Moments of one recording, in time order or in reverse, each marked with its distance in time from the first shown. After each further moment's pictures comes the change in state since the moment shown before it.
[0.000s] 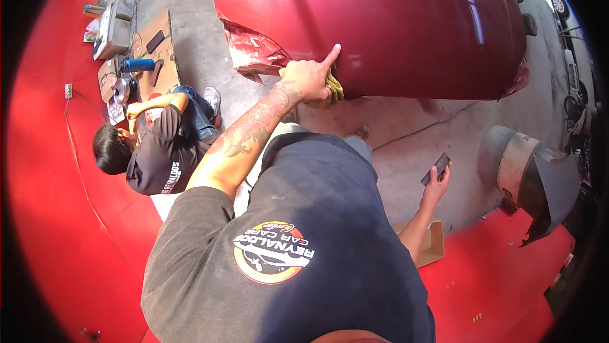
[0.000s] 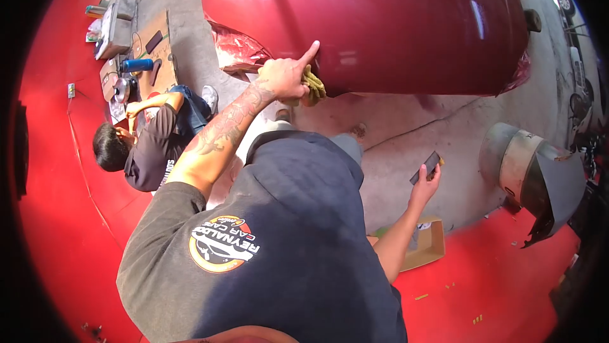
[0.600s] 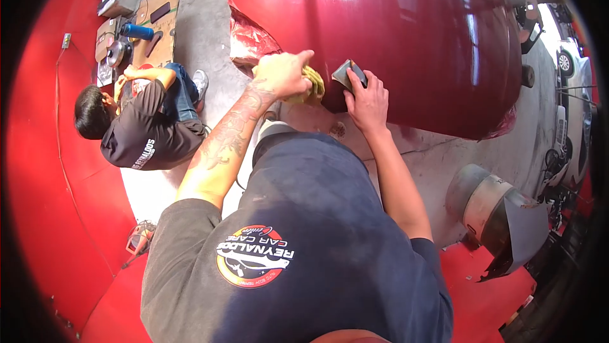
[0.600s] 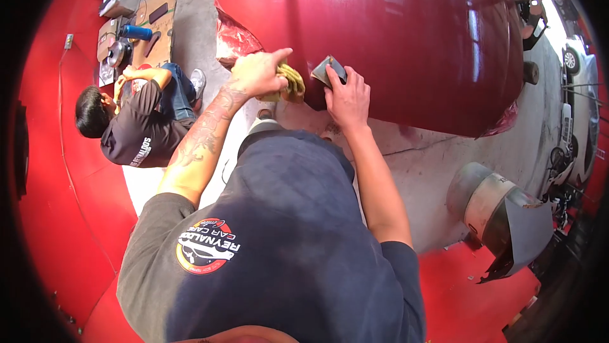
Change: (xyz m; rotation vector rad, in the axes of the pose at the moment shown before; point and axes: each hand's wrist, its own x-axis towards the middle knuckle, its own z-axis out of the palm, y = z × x) left_hand -0.025 -0.018 -0.020 -0.190 0.202 -0.227; right_hand 0.005 -0.201 0.234 -0.635 -0.476 -1.307
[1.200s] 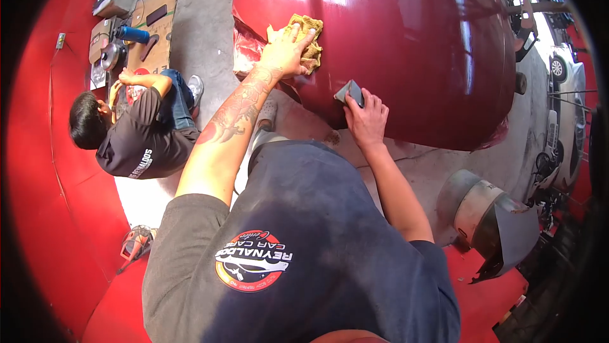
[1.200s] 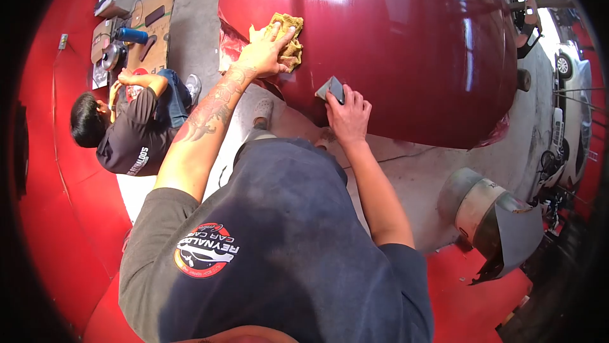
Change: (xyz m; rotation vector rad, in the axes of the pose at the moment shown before) left_hand 0.088 -0.065 0.021 0.162 0.145 0.091; right_hand 0.004 -0.004 0.010 -0.207 0.025 -0.110
